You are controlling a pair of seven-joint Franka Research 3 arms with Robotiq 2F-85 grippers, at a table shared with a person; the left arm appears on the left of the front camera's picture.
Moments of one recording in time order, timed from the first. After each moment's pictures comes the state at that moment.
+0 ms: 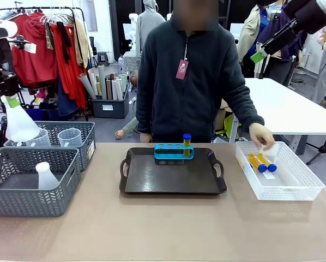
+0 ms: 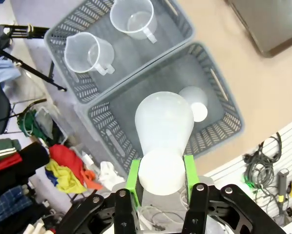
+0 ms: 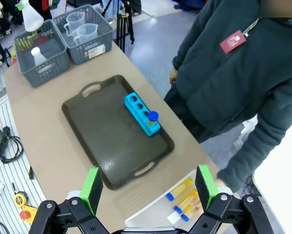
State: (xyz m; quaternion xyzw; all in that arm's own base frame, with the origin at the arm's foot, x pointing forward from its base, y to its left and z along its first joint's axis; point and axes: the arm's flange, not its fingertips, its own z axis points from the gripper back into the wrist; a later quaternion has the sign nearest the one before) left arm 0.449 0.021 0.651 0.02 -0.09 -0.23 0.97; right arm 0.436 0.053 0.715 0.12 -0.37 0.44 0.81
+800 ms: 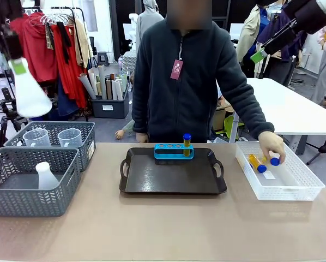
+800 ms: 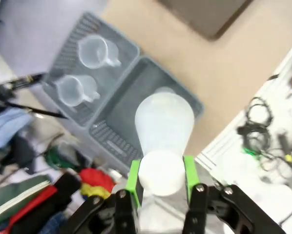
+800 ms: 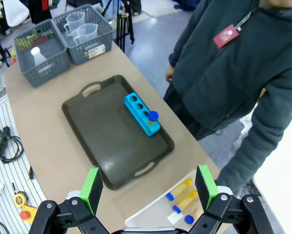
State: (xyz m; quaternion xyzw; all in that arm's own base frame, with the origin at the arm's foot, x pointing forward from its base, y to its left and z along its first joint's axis) left arm 0.399 -0.065 0.766 0.03 -0.10 -0.39 0.91; right arm 0.436 0.052 0.715 0.12 -0.37 0.44 0.81
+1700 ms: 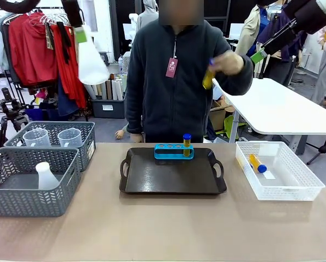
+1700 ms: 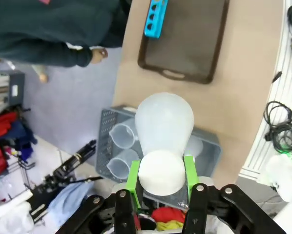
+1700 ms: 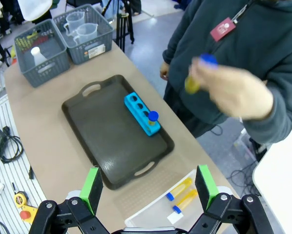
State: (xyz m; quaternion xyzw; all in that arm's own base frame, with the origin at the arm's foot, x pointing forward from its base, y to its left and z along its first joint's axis) left arm 0.433 -0.210 0.820 0.06 -0.15 -0.59 0.79; right arm 0.436 0.053 0.715 0.12 -0.37 0.44 0.81
